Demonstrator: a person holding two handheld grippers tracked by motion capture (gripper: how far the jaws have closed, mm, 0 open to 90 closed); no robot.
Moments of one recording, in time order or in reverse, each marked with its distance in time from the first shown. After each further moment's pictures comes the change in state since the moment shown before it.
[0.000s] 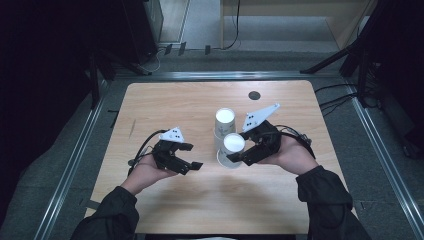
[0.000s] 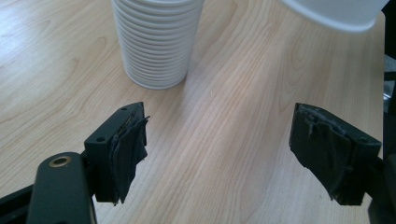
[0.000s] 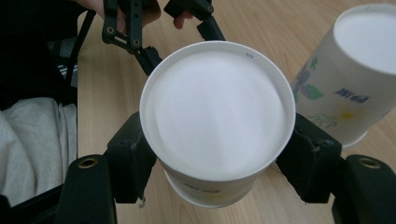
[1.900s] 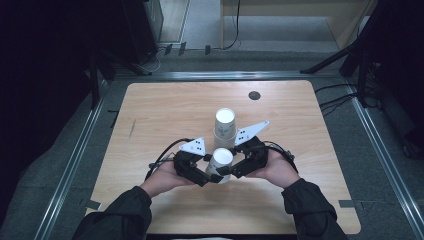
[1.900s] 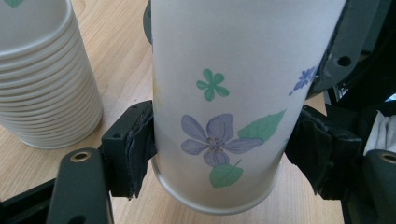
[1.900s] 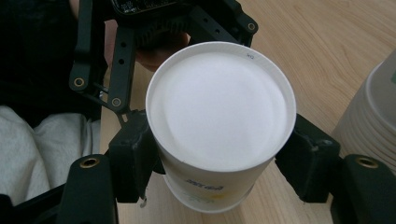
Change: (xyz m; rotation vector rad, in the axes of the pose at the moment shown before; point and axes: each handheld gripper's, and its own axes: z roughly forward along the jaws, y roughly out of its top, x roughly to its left) left arm -0.034 0.013 0.040 -0.030 -0.194 0.143; right arm 0.004 -0.032 0.052 -0.088 0.141 0.090
